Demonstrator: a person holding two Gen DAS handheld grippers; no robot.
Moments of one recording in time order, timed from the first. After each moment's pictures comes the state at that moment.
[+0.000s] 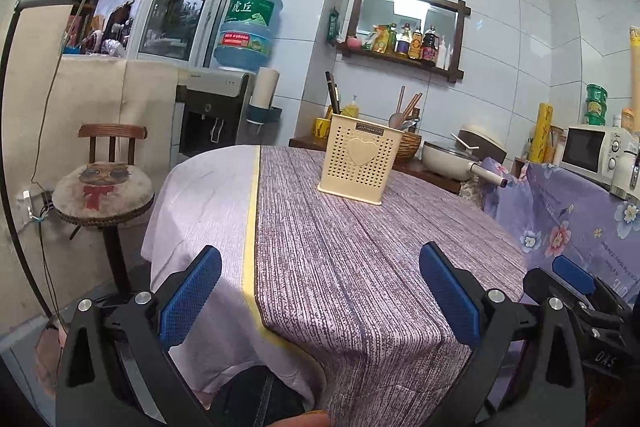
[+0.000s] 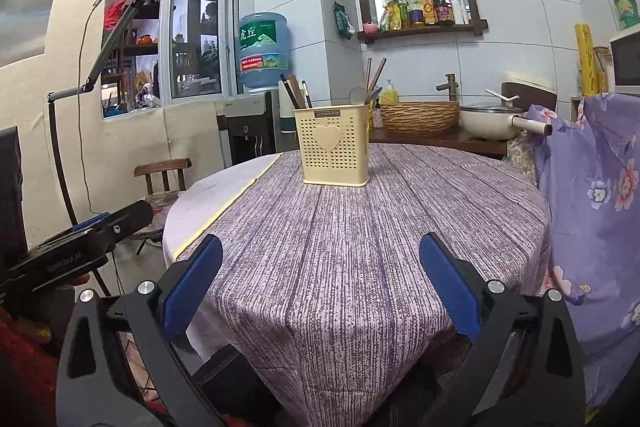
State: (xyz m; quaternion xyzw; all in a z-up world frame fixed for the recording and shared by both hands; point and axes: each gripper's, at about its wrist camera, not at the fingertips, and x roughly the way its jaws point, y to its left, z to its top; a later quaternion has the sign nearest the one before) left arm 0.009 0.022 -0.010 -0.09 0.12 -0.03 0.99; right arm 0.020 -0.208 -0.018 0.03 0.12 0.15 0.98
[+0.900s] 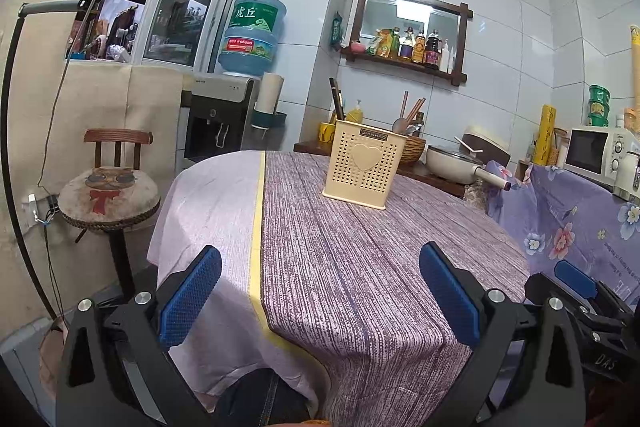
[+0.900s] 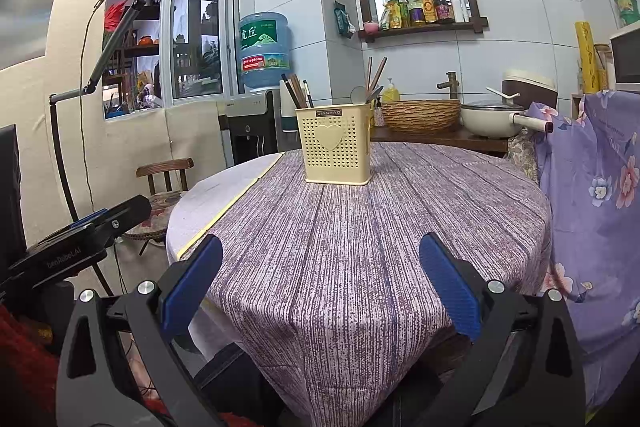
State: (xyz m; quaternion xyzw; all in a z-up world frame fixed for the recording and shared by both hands) left arm 0.003 0.021 -0.009 -0.09 0.11 -0.02 0.99; right arm 0.019 -0.210 -0.015 0.04 0.12 0.16 0.98
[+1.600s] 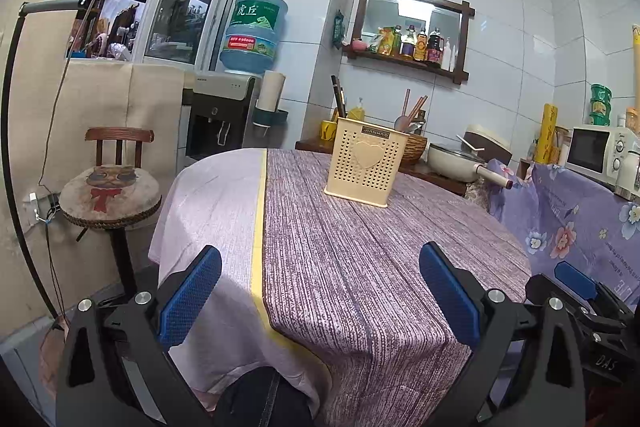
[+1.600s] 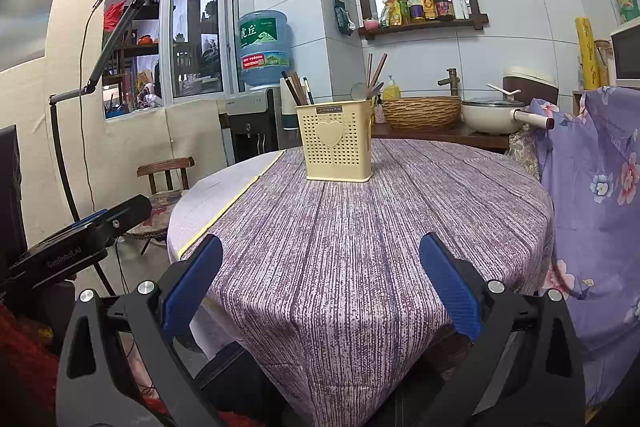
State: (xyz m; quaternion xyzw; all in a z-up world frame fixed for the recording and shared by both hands) left arm 0.003 0.021 -0.012 -0.09 0.11 -0.01 0.99; right arm 0.021 -0.210 -0.015 0.04 0.13 0.16 0.98
